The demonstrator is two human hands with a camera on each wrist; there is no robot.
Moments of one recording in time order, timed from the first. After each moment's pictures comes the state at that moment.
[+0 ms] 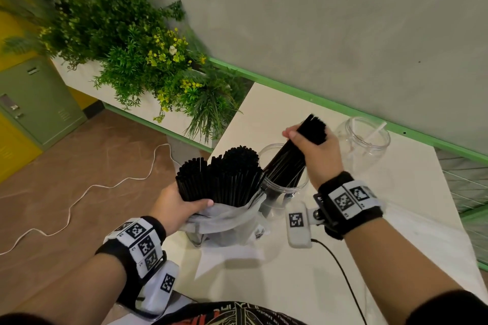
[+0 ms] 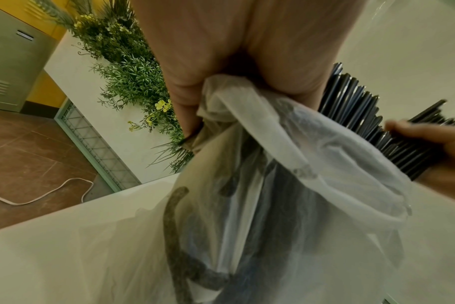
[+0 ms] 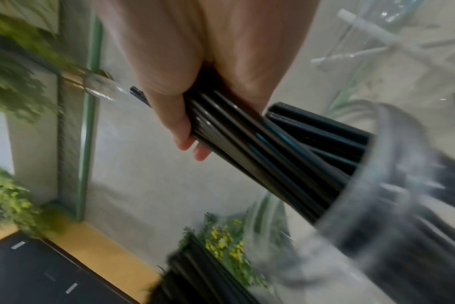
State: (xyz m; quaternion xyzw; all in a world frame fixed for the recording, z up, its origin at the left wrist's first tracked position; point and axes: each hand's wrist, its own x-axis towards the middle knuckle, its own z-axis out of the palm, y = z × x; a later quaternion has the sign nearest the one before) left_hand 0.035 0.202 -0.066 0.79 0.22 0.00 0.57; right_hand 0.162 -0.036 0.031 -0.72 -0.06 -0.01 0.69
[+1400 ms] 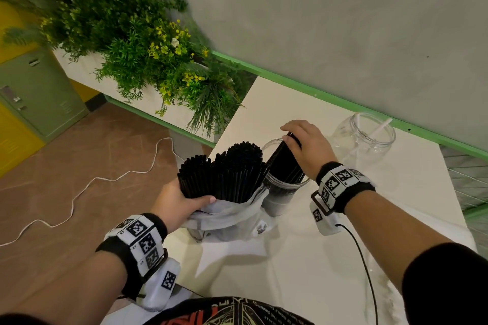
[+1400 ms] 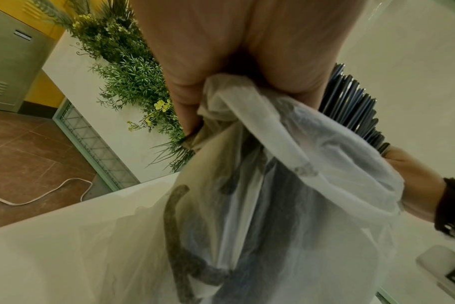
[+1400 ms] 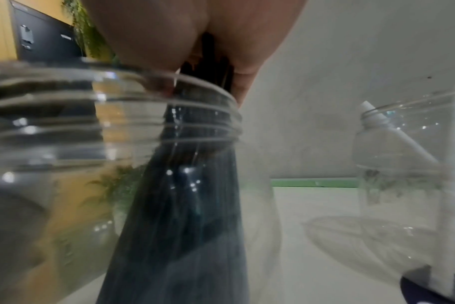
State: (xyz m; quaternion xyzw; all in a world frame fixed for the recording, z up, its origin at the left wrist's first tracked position) left_hand 0.033 0.201 -0.073 0.78 0.23 0.00 0.59; right_hand 0.210 -0.052 -0.016 -0.92 -0.32 -0.08 0.23
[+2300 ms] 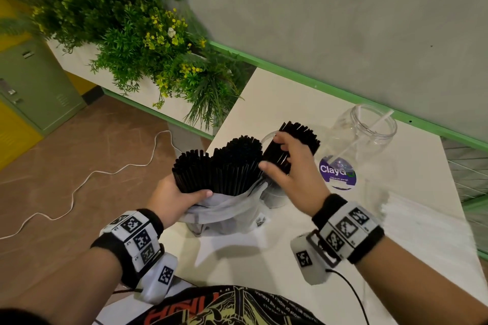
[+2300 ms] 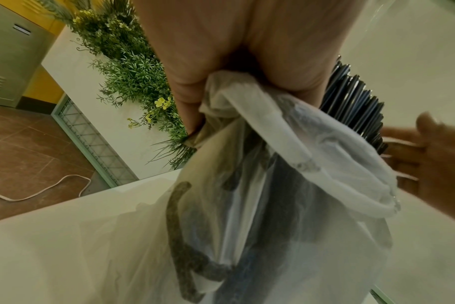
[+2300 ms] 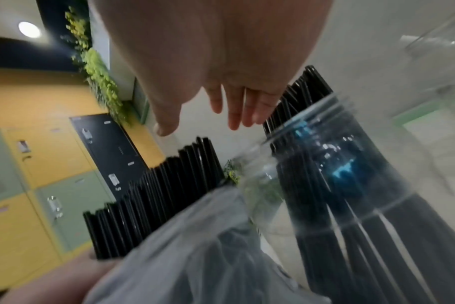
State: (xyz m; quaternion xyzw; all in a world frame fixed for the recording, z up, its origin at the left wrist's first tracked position) left_hand 0.031 0.205 -0.079 0.77 0.23 0.00 0.60; right_hand 0.124 -0.038 -0.003 -0.89 -0.24 0.03 0.38
